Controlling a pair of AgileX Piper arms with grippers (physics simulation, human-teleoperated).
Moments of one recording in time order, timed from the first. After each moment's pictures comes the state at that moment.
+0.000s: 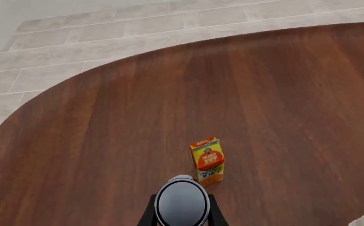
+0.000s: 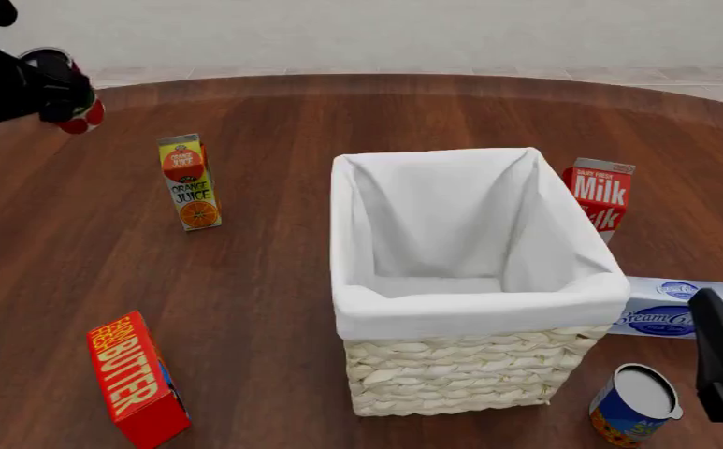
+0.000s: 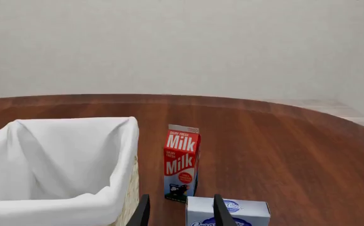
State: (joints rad) left arm 0.02 1.21 -1.03 0.31 0.13; right arm -0.01 0.00 -0.01 -0.01 -0.01
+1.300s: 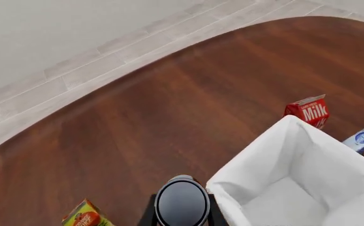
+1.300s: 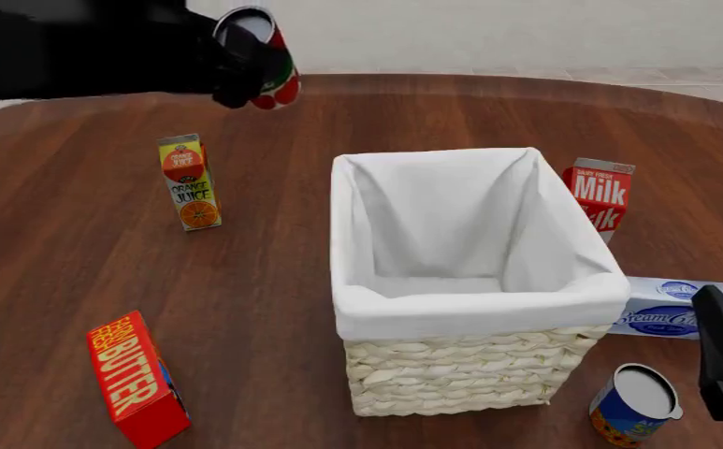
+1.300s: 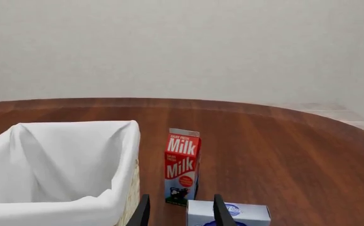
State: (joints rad) left arm -0.53 1.25 -1.18 0.34 0.15; right arm -0.01 0.00 -0.01 -0.01 -0.01
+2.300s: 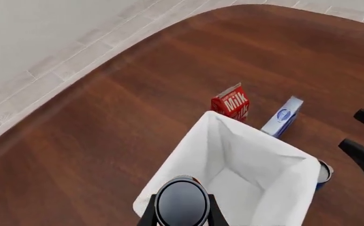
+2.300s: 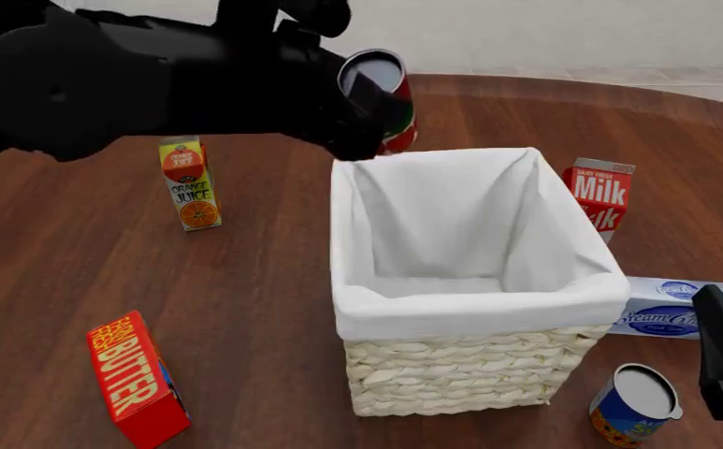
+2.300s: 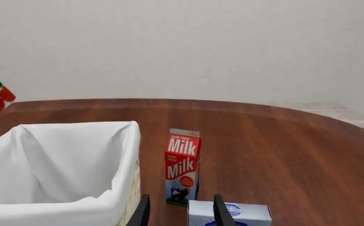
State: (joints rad) left arm -0.80 1.35 -1.23 0.33 0.17; right arm -0.01 0.00 -0.01 -0.02 0.00
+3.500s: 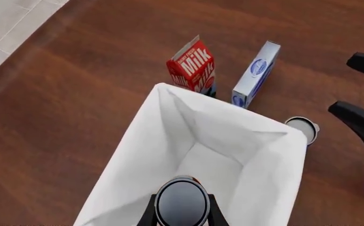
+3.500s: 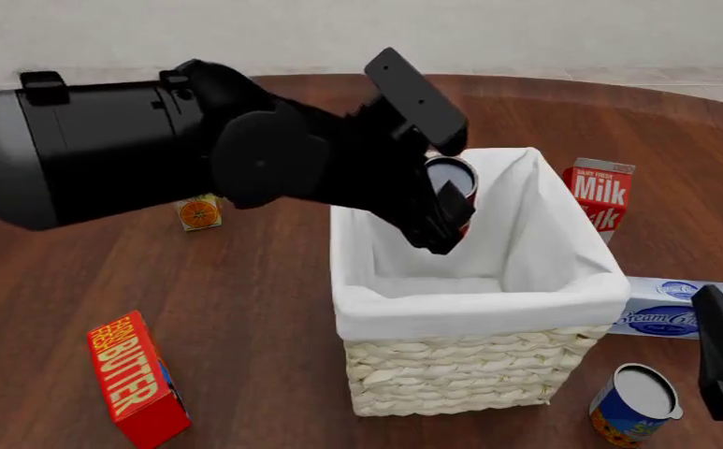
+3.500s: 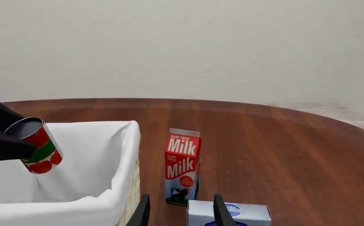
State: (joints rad) left arm -0.91 1.59 -1.30 0.41 0.23; right arm -0.01 0.00 -0.01 -0.02 -0.01
